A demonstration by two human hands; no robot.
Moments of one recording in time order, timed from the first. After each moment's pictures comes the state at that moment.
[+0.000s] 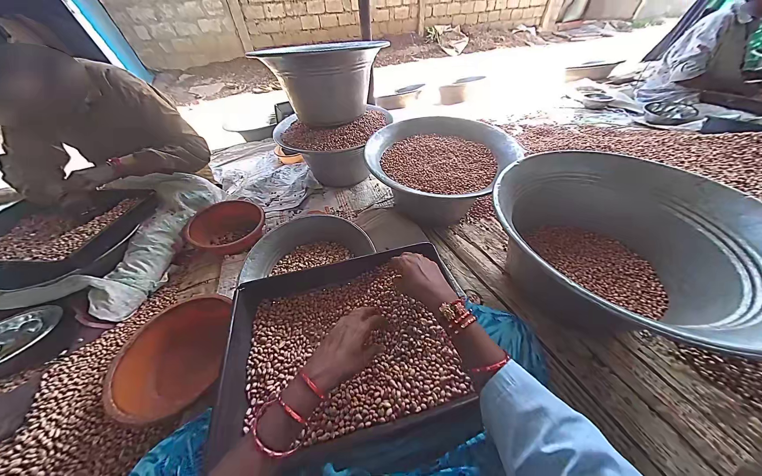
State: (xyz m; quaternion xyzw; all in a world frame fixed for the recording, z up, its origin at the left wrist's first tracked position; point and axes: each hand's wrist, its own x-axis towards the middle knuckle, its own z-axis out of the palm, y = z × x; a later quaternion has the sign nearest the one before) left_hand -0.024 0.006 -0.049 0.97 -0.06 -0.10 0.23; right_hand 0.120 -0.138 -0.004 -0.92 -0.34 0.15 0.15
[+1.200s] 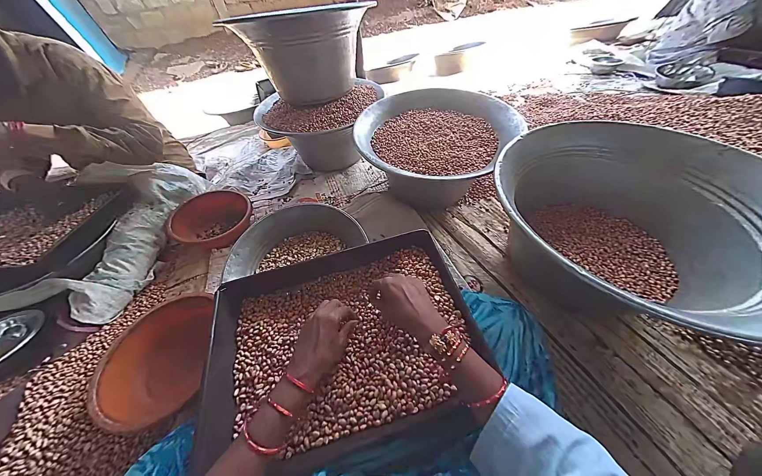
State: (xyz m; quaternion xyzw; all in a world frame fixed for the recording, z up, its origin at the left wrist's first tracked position) left_hand -0.020 0.029 -0.087 0.98 0.04 0.06 0.19; right_hand 0.093 -0.136 -0.047 -0.88 -0.39 0.17 0.19
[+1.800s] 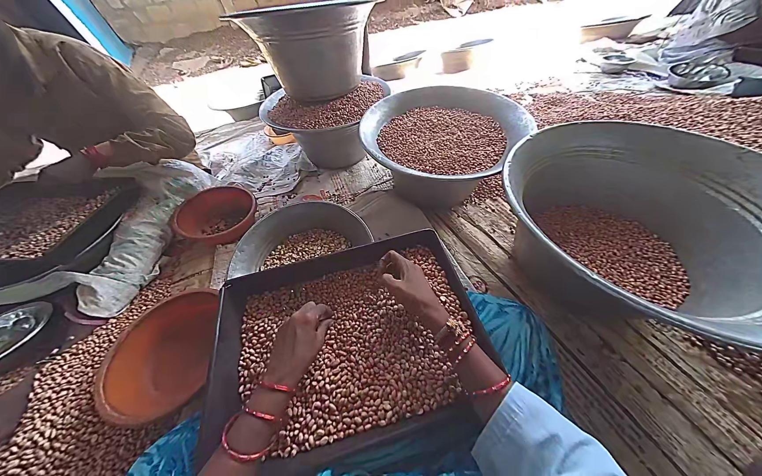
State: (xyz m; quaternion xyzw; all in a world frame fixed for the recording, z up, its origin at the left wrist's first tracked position) left_hand -0.035 0.060 -0.086 0.98 0.14 0.03 0.15; right_hand 0.113 -0.130 -0.065 -0.79 -0.28 0.19 0.51
